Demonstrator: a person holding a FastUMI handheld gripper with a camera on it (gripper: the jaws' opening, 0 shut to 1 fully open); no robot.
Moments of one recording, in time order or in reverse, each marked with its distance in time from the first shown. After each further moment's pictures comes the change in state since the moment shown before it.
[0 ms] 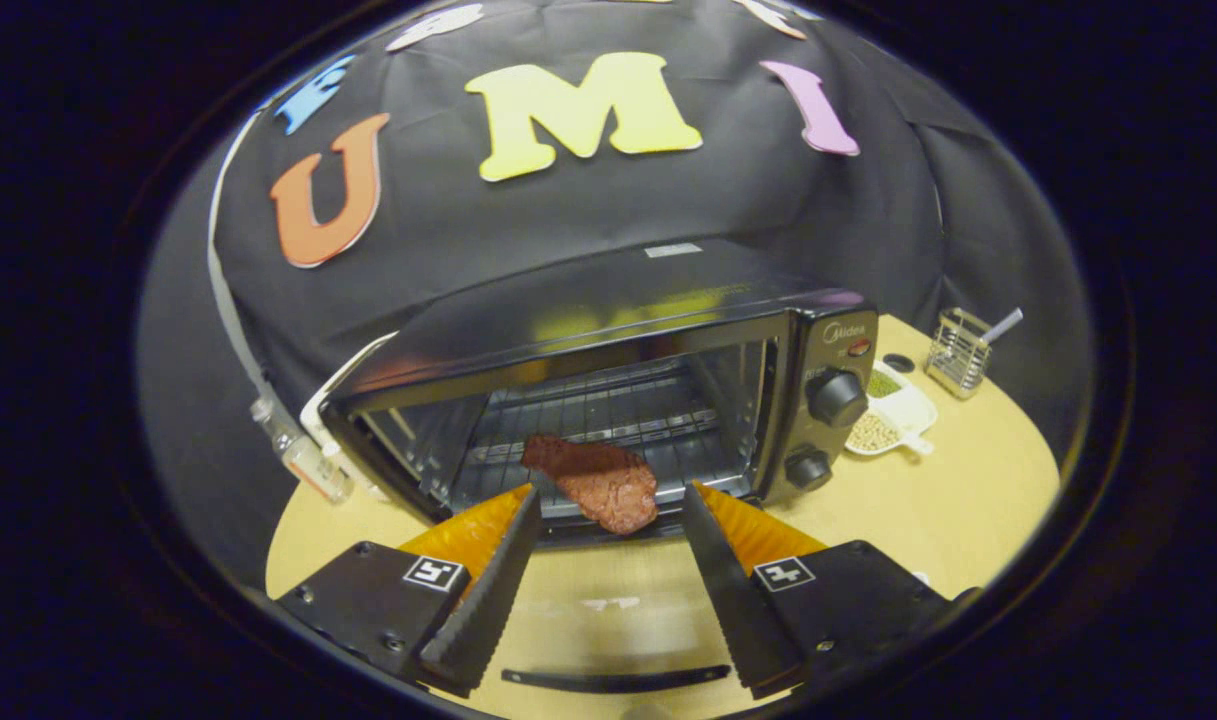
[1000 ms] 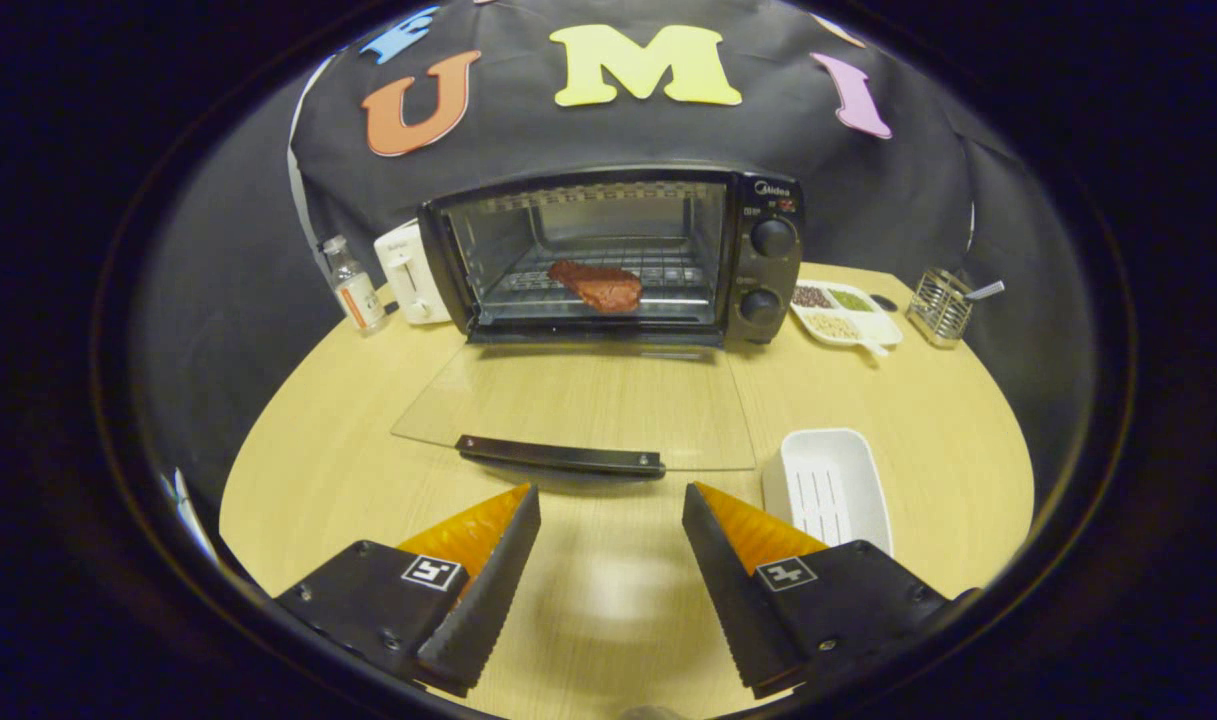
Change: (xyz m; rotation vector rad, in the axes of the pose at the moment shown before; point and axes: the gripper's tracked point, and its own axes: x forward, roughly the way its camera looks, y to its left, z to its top) arm -0.089 -0.042 -0.143 -0.140 0.232 0.040
